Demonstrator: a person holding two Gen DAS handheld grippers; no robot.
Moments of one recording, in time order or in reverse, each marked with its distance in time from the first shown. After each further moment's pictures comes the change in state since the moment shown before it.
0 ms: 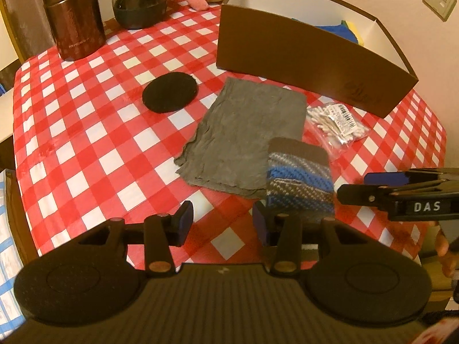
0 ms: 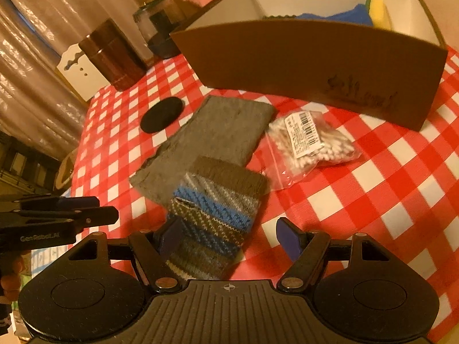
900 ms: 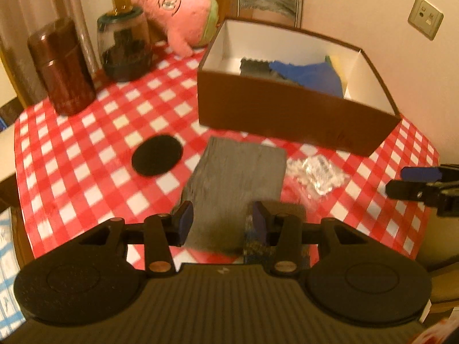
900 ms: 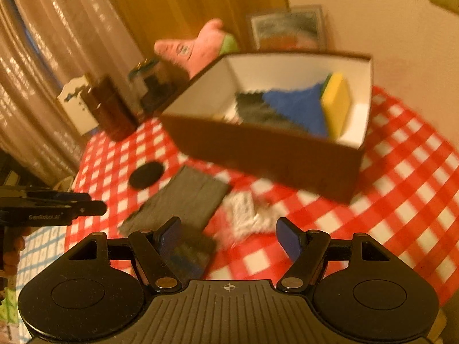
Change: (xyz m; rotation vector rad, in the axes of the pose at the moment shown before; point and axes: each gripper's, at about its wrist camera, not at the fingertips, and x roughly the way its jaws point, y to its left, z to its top) left arm -0.026 -0.029 0.047 0.051 -0.106 0.009; right arm -0.087 -0.030 0.030 -0.062 -0.173 -0.044
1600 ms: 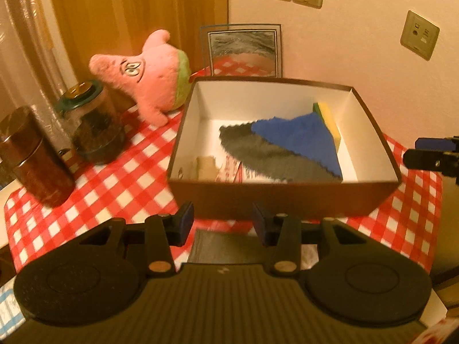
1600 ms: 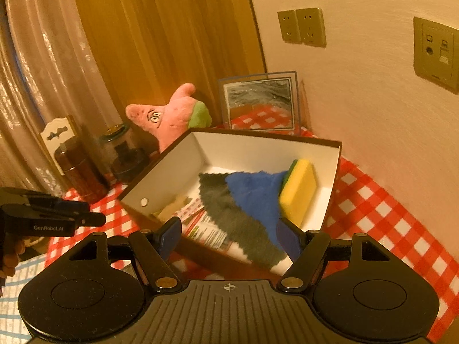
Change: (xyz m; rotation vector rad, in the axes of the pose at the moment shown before) left arm 0.020 -0.032 0.109 0.135 -0.116 -0.001; right arm -0.021 -0.044 0.093 -0.029 -0.202 -0.077
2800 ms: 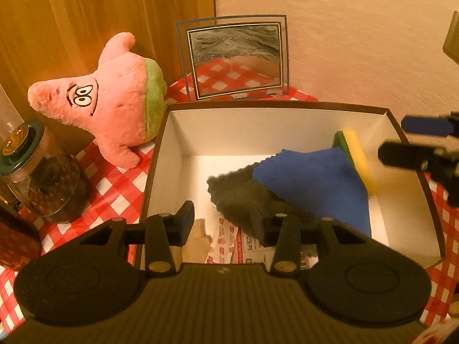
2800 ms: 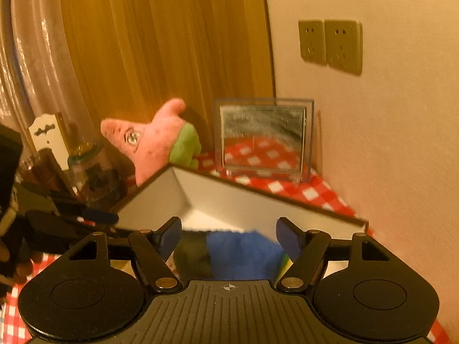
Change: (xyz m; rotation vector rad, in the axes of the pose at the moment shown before) left arm 0.130 -0.015 0.103 0.050 0.052 -0.026; right arm 0.112 -0.022 0.078 -0.109 -0.025 -0.026
